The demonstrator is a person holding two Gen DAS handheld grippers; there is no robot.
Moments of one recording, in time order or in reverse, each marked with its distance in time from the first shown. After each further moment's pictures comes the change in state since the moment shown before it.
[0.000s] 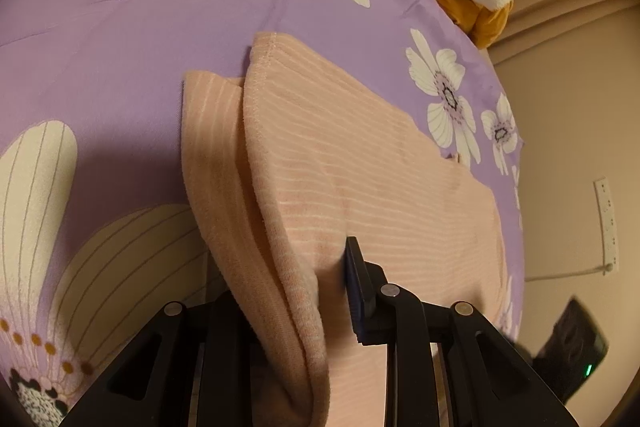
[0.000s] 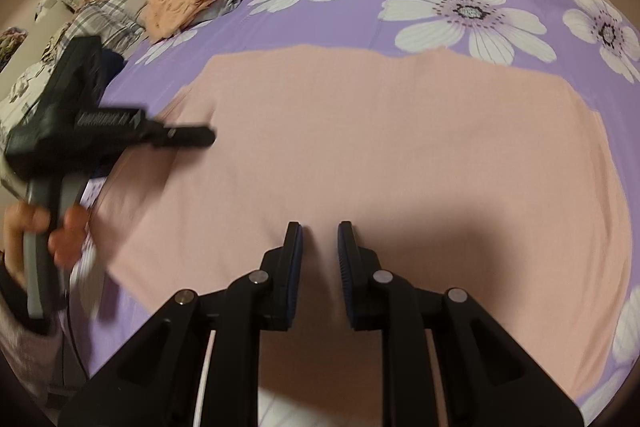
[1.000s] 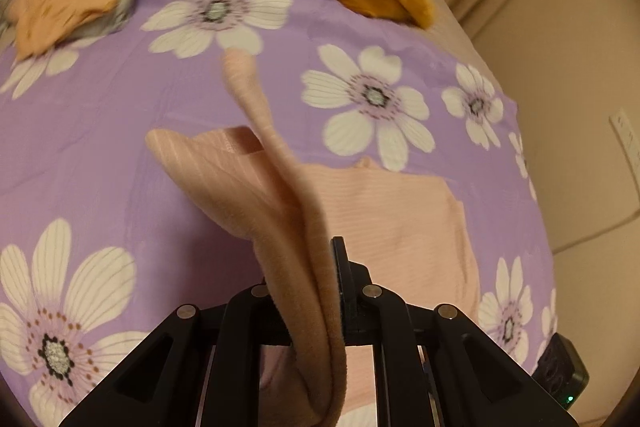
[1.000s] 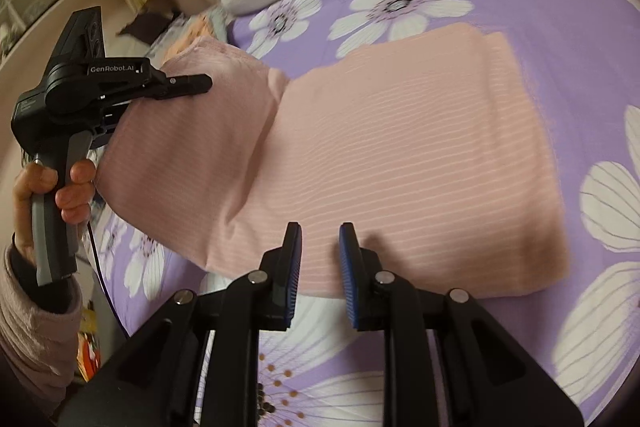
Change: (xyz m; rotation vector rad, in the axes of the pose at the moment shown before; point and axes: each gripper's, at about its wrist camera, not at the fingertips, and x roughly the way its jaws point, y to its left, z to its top) left arm -0.022 -0.152 -0.019 0.272 -0.077 0.186; right arm -0.072 -0.066 -0.056 0.259 -0.131 0.171
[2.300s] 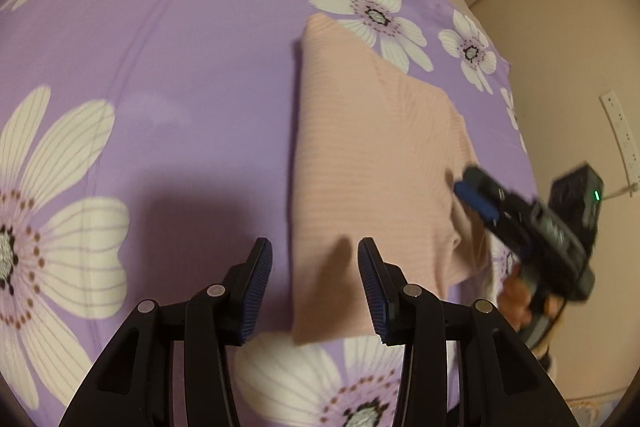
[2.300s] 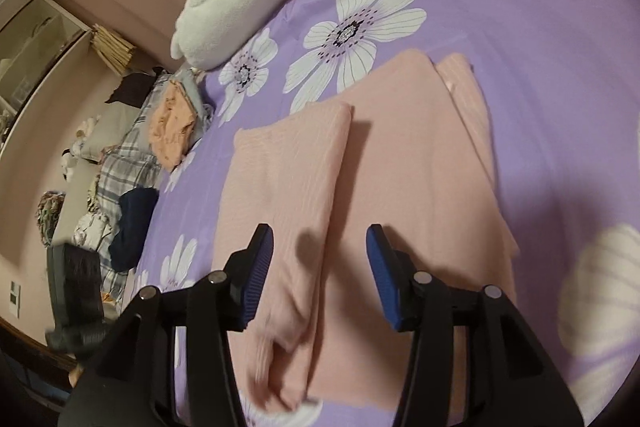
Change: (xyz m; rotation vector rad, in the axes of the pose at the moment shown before) left arm 0.013 0.034 -0.084 -0.065 0.131 -0.095; right arm 0.024 -0.057 0.061 0.199 -0.051 0.075
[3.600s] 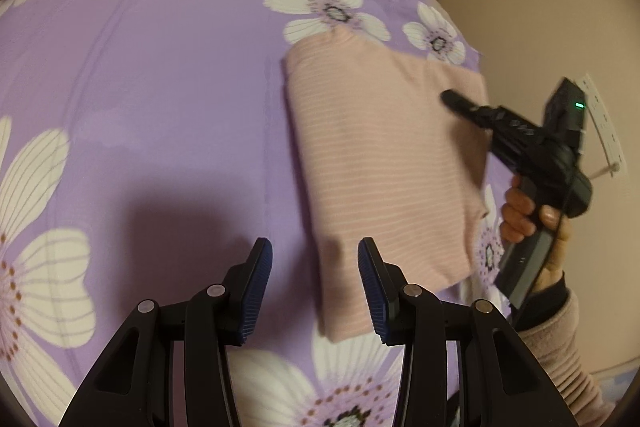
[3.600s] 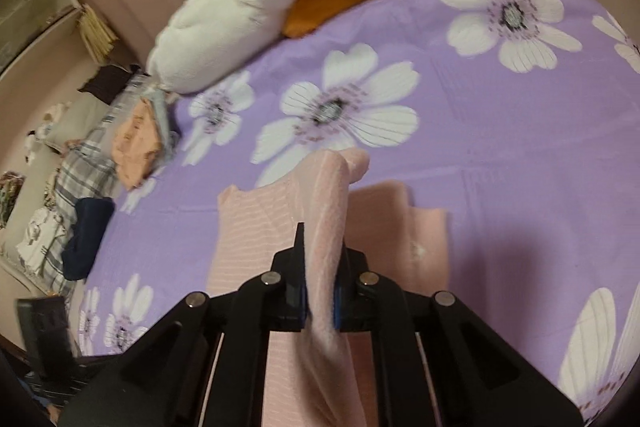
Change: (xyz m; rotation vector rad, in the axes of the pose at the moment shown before) left arm 0.009 -0.025 0.013 0.101 0.000 -0.085; right arm -0.004 0.004 0.081 -0.140 -0.075 -0.189
